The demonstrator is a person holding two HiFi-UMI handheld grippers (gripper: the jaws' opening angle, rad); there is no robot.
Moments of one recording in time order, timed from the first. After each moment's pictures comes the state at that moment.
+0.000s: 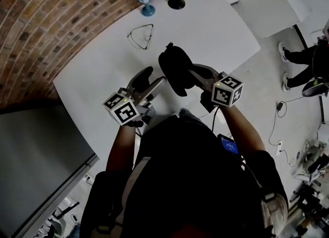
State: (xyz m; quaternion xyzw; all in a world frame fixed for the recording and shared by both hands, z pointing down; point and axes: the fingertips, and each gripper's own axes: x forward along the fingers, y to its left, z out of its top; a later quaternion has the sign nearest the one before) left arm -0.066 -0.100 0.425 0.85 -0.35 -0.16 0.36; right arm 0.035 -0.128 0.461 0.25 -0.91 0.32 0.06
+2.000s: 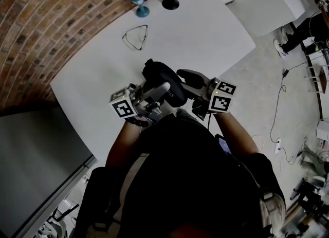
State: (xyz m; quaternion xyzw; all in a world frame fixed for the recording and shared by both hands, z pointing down) left arm -0.015 -0.091 0.361 0.83 -0.14 -0.35 0.41; right arm 0.013 -0.088 0.419 0.15 -0.92 0.37 -0.04
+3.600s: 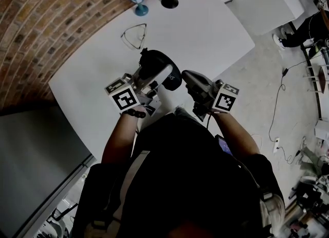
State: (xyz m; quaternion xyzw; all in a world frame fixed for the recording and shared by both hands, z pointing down) left arm -0.019 -0.130 0.381 0.86 -0.26 -0.23 0.38; right arm 0.044 -0.103 0.426 0.21 -0.87 0.42 -0.10
